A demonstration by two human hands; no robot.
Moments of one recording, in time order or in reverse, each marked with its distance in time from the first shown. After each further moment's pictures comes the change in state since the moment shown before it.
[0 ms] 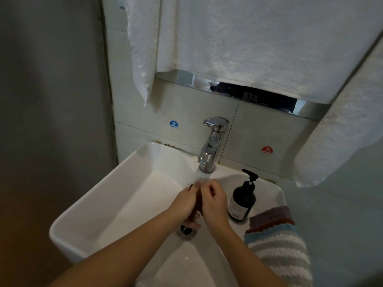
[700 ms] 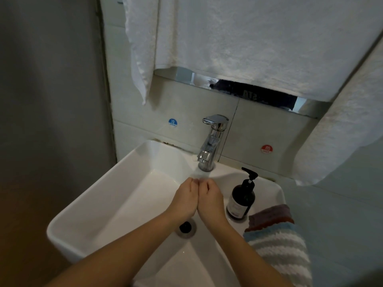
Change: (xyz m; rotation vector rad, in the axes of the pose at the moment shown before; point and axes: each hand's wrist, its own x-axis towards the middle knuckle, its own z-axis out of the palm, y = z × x) left_hand 0.008 -0.003 0.003 0.166 0.136 0.376; right_hand 0.005 -0.008 0.008 -0.190 -0.028 0.079
